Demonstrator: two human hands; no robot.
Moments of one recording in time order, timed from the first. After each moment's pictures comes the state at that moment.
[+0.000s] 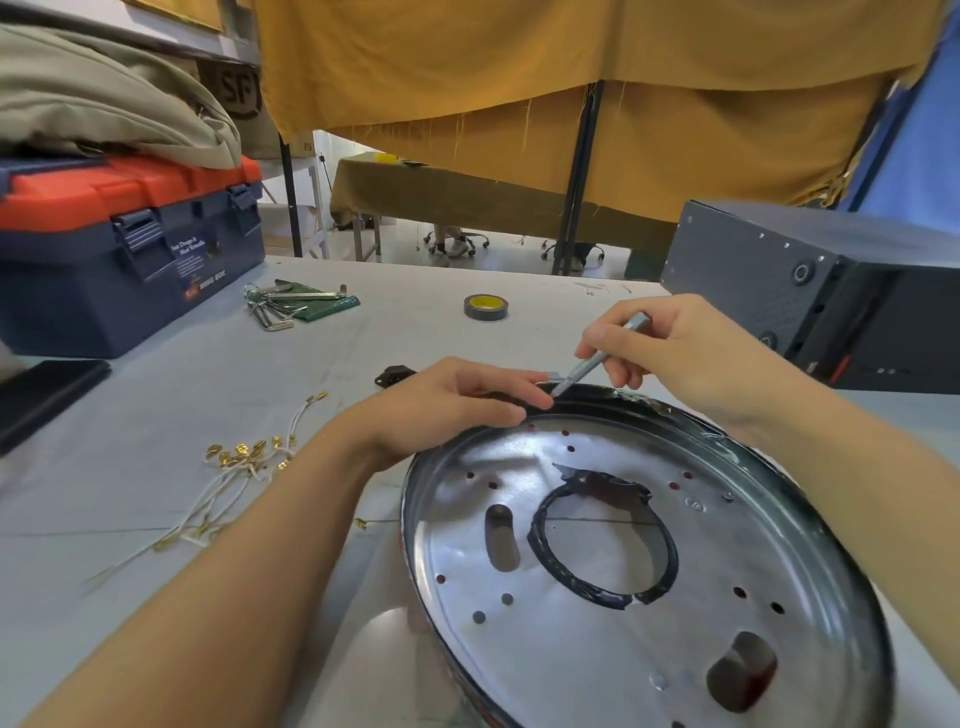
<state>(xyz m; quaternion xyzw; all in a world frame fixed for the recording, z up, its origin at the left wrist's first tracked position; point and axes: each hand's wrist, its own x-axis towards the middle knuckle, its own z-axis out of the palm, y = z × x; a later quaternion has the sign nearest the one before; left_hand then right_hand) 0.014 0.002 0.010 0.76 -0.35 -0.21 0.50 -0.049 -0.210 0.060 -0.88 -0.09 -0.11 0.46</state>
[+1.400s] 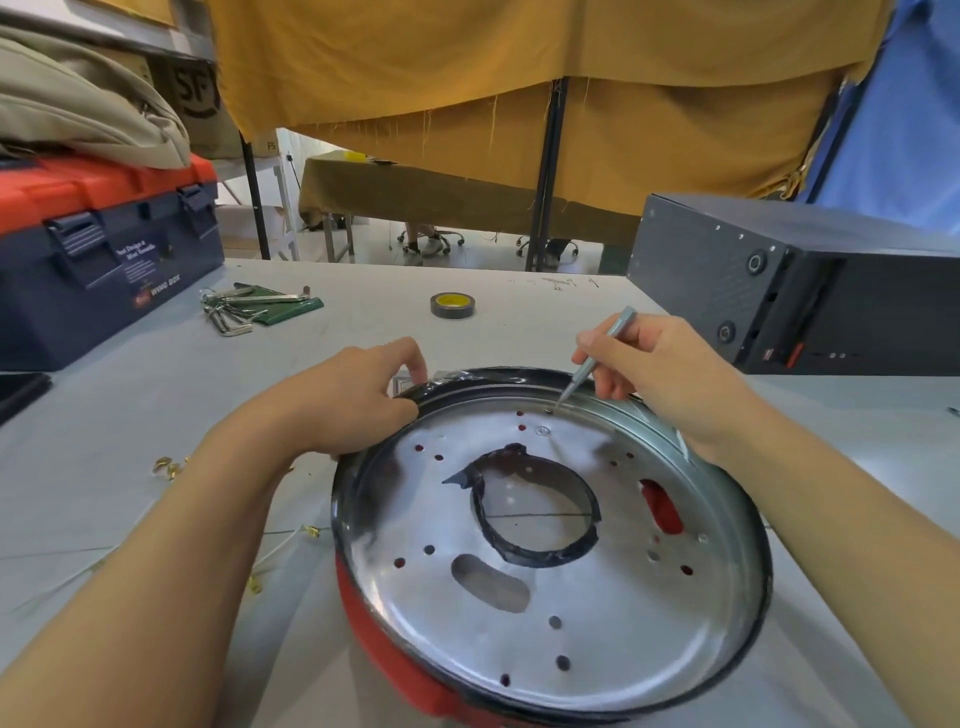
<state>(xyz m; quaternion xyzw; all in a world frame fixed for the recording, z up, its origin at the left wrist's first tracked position) 0.013 0.020 0.029 0.94 -0.25 -0.05 0.22 -0.046 -0.234 0.030 -0.83 -0.02 -0.15 0.53</state>
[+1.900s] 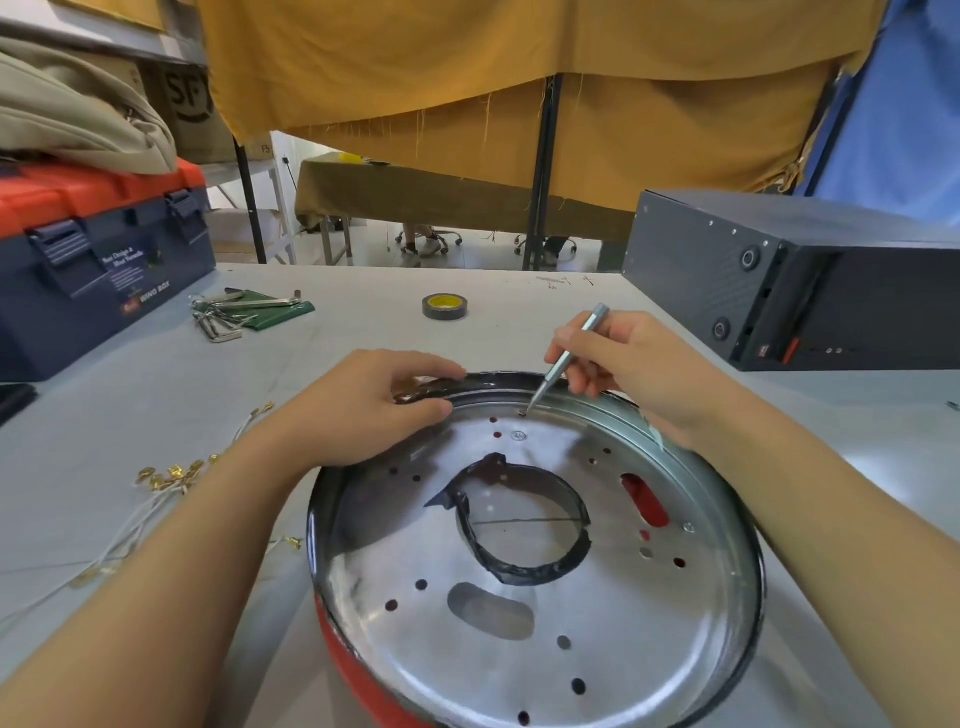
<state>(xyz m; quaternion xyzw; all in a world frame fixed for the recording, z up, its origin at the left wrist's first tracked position) 0.015 0.005 0.016 0.89 -0.33 -0.01 0.32 -0.035 -0.237 0.032 -0.82 -0.05 -0.08 0.57</state>
